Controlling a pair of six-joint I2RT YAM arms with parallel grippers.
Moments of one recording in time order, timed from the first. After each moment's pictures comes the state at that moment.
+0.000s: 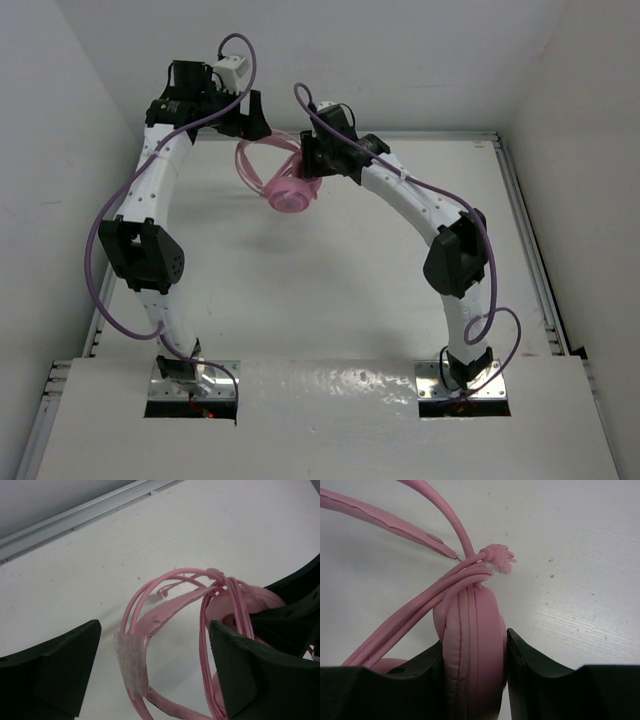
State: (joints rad) left arm -0.08 1.92 2.08 -0.78 0.51 0.09; right arm 0.62 2.08 2.02 -0.61 0.12 0.35
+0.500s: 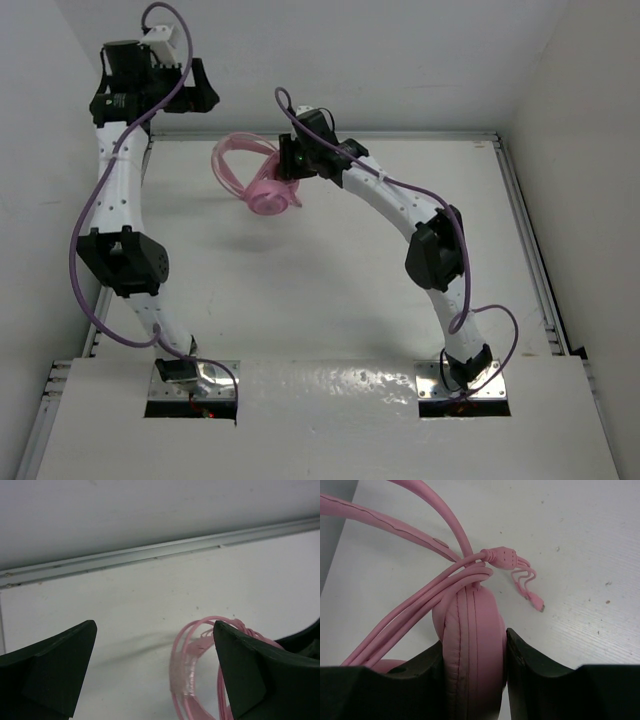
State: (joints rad) left arm 0.11 1.89 2.21 -0.76 0.42 0.00; right arm 0.66 2.23 2.14 -0.54 0.01 0.38
